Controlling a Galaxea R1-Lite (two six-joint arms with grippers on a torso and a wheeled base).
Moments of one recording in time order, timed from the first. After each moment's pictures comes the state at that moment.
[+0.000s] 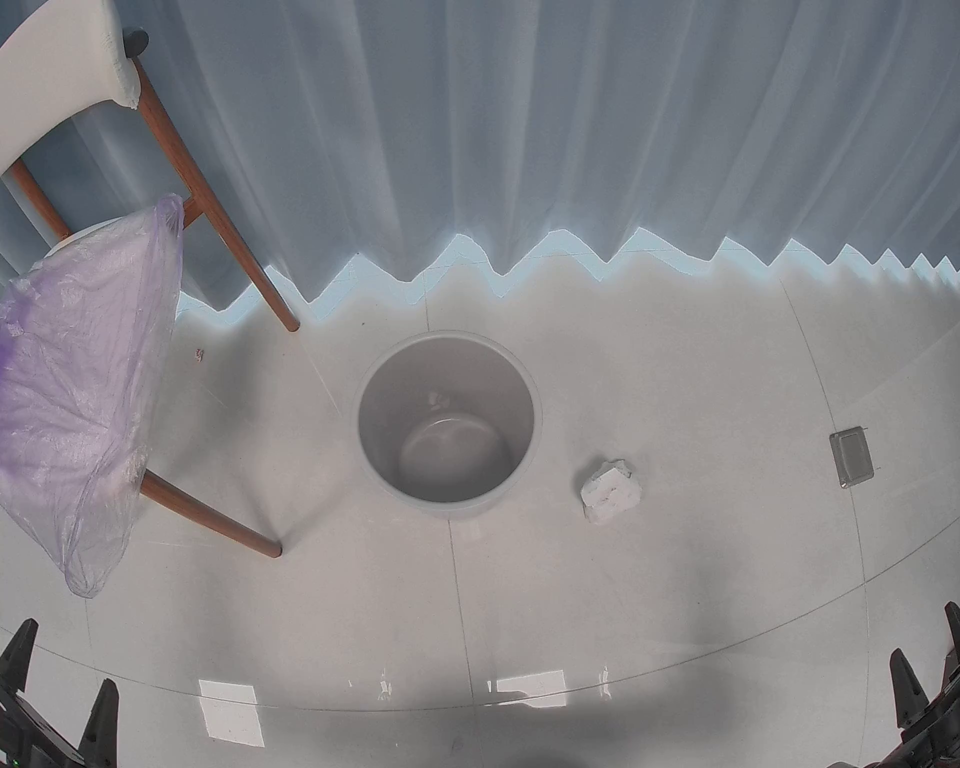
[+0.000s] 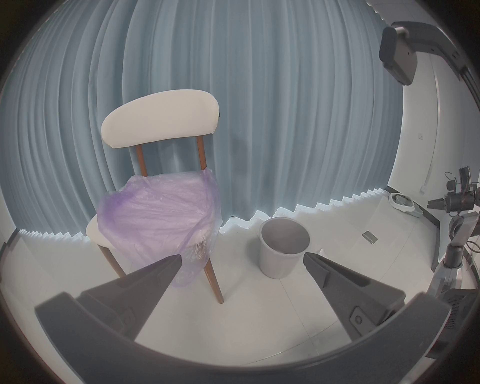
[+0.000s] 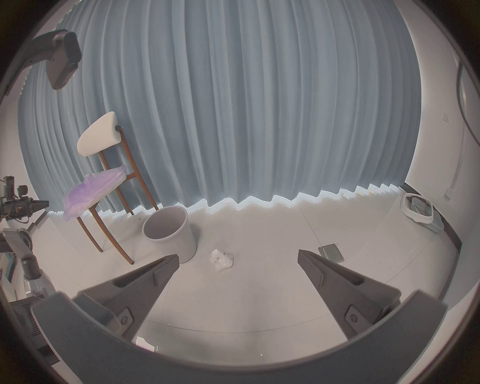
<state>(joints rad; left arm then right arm) -0.01 0.03 -0.04 -0.12 -0.14 0.06 0.00 0.02 -0.02 0.00 -0.03 0.01</state>
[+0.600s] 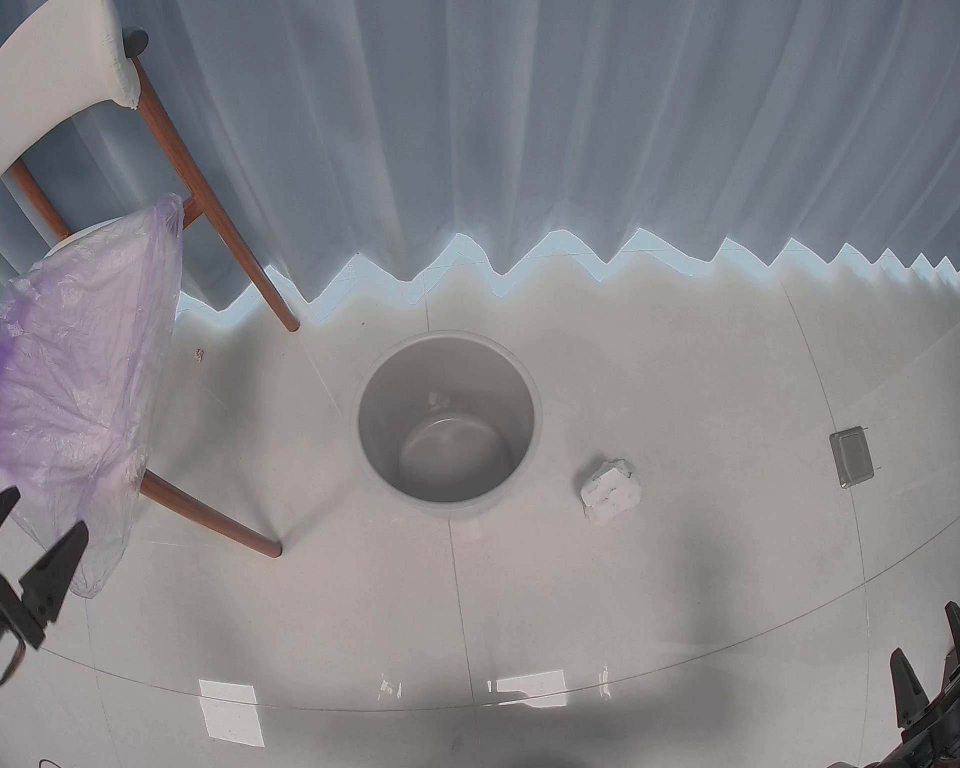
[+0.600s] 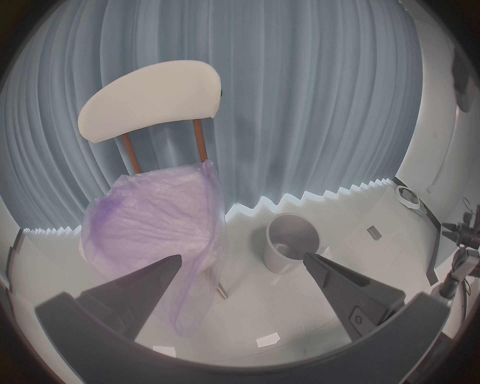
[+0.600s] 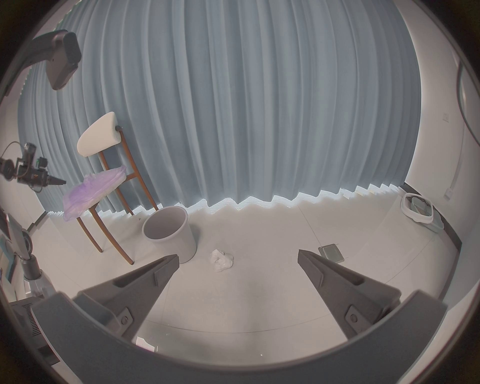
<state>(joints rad) 0.01 0.59 -0.42 -0.10 -0.13 0.06 0.00 0.02 -0.02 -0.01 -0.03 0.01</state>
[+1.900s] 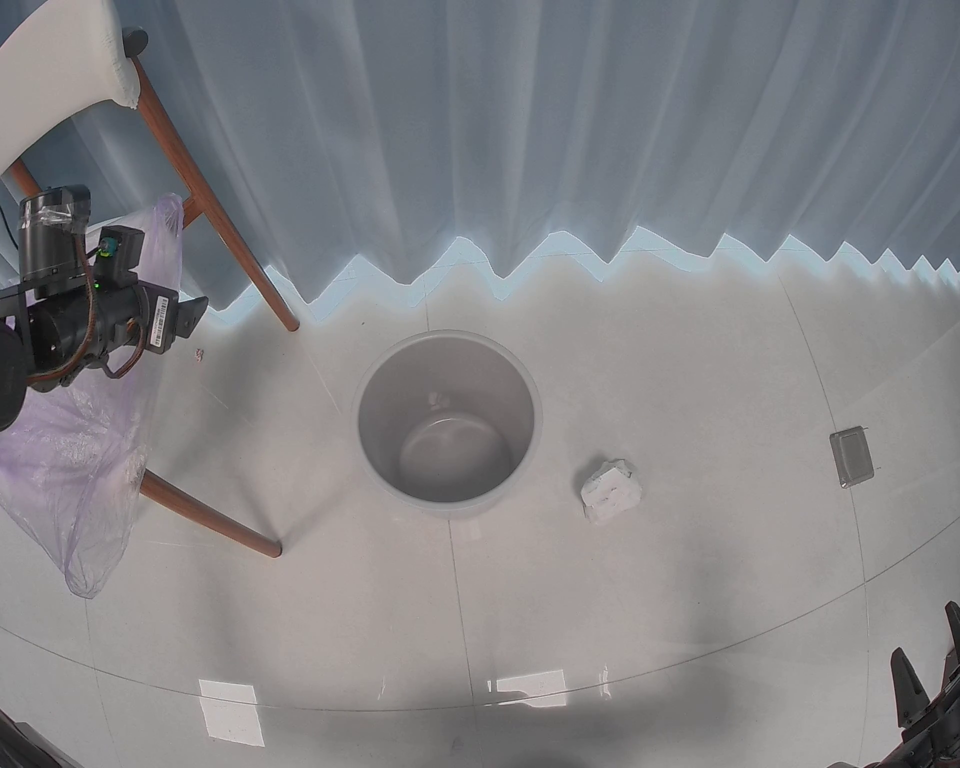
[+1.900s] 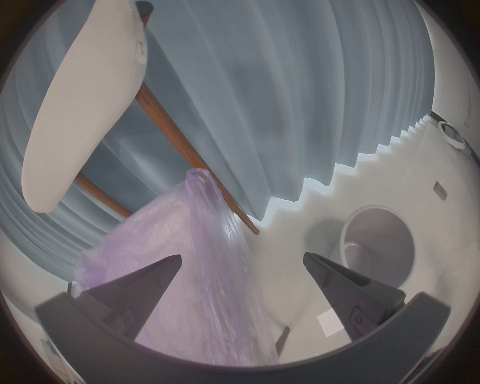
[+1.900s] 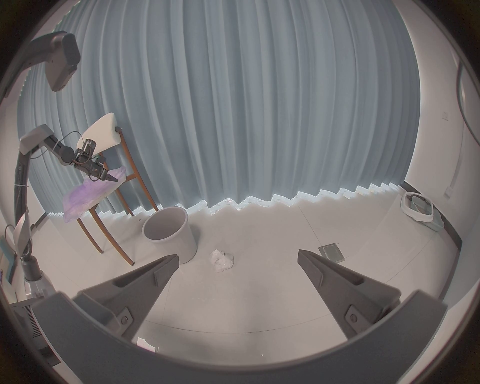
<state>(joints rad) -0.09 1.57 -1.15 -0.23 0.23 0.35 0.00 0.02 -0.02 -0.01 -0.03 0.01</state>
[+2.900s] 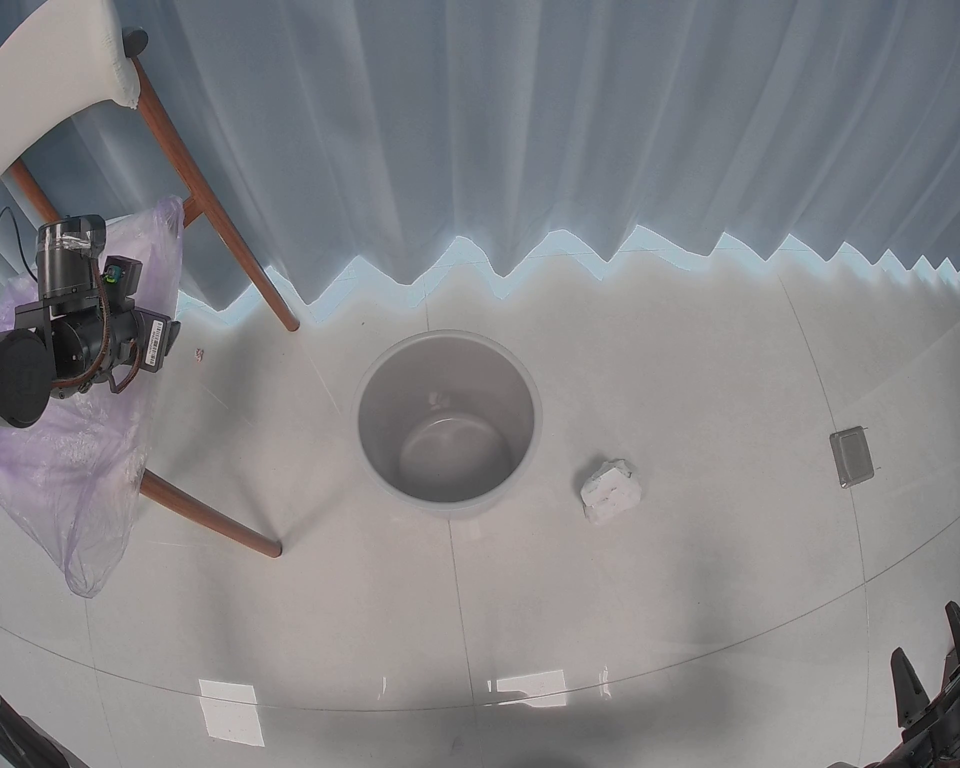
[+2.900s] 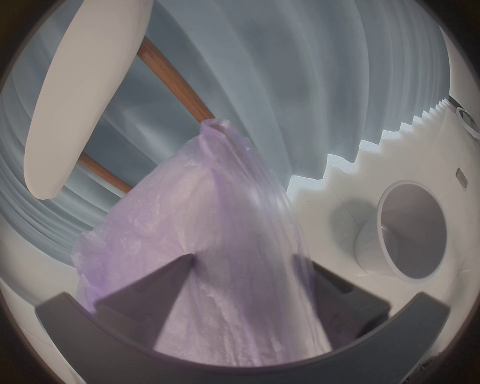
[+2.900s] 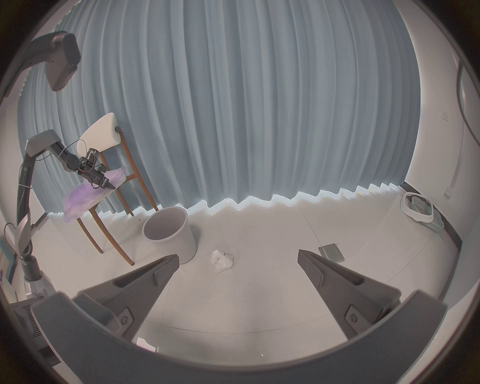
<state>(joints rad) -0.01 1.67 -1.16 -0.25 0.28 0.36 0.00 0.02 -0.02 -0.01 -0.03 0.01</state>
